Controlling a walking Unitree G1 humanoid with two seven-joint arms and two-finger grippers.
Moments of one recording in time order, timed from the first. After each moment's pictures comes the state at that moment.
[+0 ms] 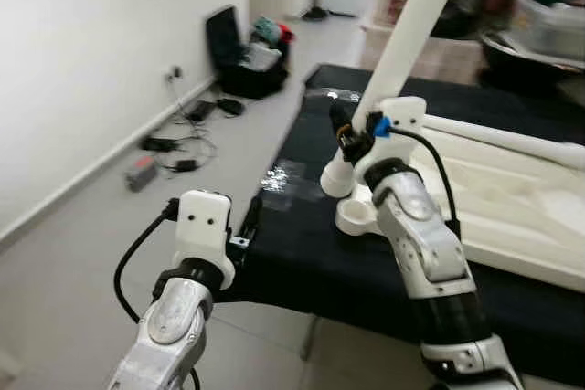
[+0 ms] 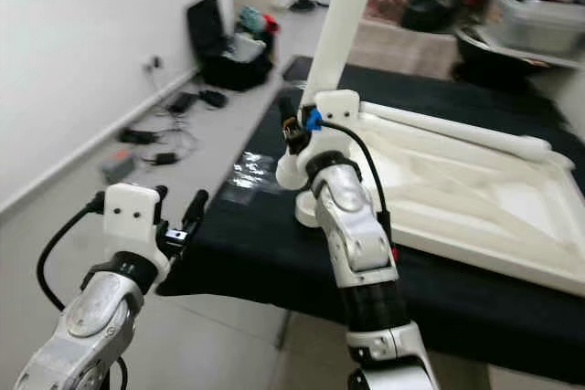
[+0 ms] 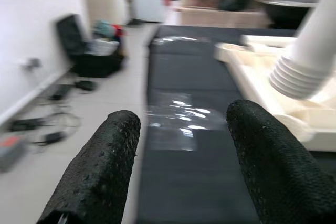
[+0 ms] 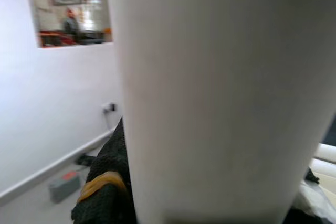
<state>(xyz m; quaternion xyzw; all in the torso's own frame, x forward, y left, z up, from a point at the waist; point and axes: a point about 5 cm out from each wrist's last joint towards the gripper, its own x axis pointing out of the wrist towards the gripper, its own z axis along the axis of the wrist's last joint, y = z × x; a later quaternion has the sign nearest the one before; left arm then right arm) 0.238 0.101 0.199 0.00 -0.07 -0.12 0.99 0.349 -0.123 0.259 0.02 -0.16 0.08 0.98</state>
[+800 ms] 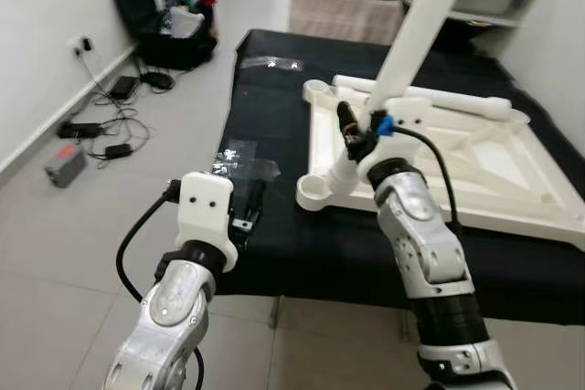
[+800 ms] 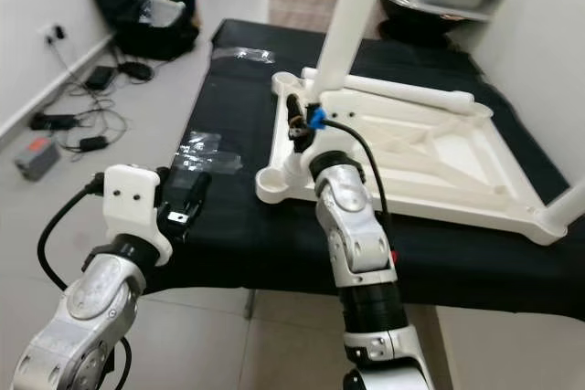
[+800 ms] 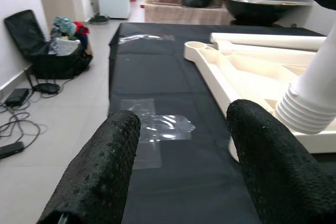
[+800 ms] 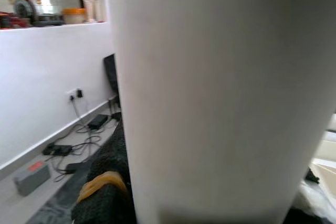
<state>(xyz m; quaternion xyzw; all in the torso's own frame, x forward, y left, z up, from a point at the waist) 0.243 0.106 0.209 0.00 -0.09 -0.10 0.99 0.343 -0.116 0.245 0.03 -0.15 0.10 0.98</state>
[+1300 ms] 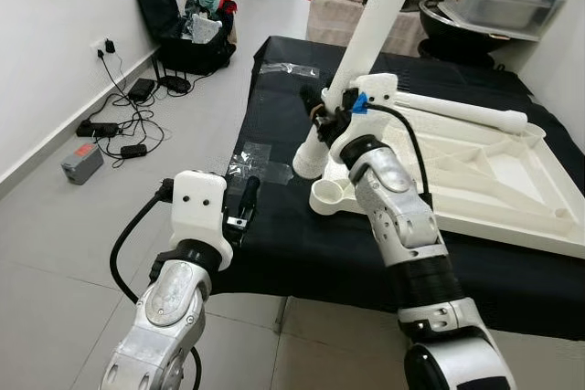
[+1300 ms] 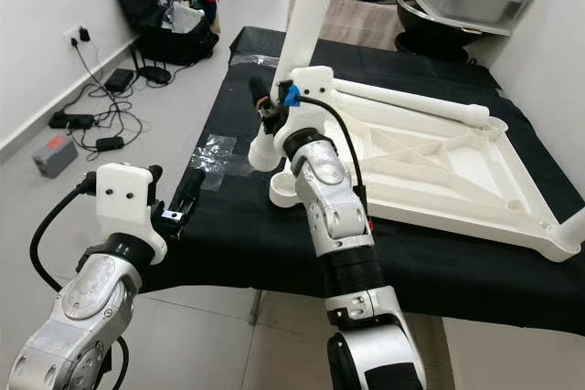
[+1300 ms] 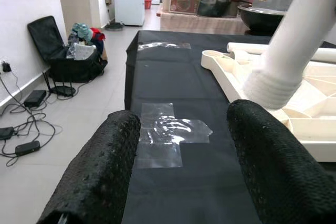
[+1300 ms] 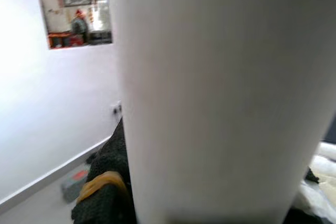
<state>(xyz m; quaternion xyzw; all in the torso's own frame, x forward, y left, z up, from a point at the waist) 0.244 0.106 0.213 0.00 -0.10 -0.10 0.99 0.367 -0.102 0.271 0.05 -0.18 0.15 0.97</state>
